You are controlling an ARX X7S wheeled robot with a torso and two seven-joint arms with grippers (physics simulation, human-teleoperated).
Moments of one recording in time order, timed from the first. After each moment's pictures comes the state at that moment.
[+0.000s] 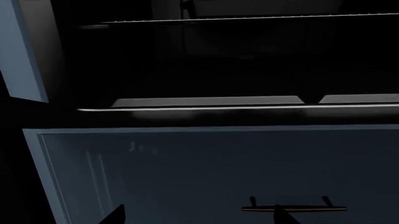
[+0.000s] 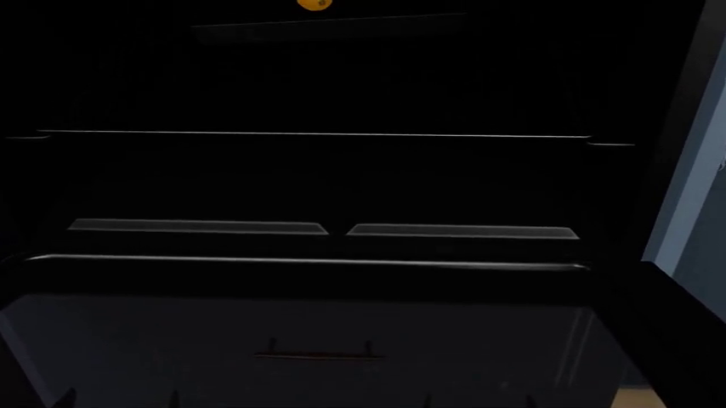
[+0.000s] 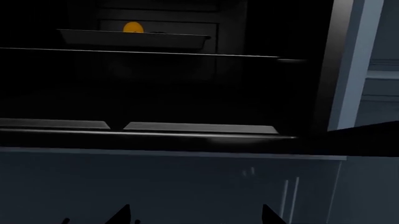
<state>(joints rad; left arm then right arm) -0.02 -0.23 0.29 0.01 -0.21 0.01 -0.30 -0.01 0.25 -0.29 -0.02 0.18 -0.13 0.30</state>
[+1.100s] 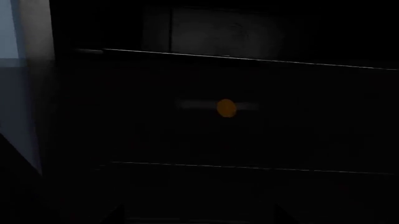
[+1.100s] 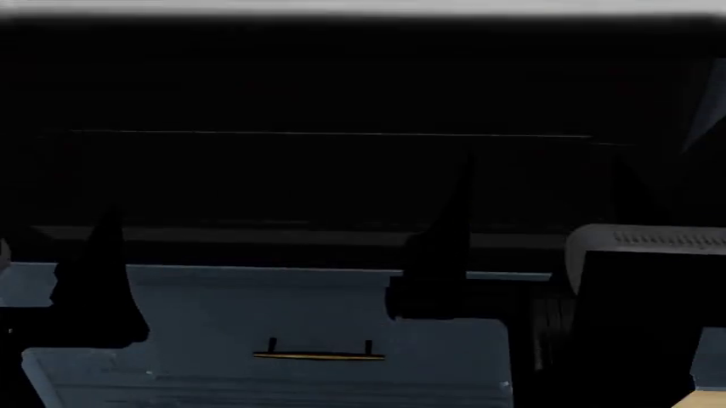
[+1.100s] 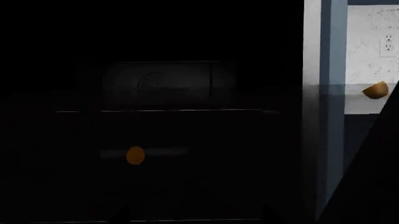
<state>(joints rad) -0.55 -0.35 -0.02 0.88 -1.13 -1.16 -0.88 0.51 0.44 -0.07 -0.87 0.80 0.92 0.67</state>
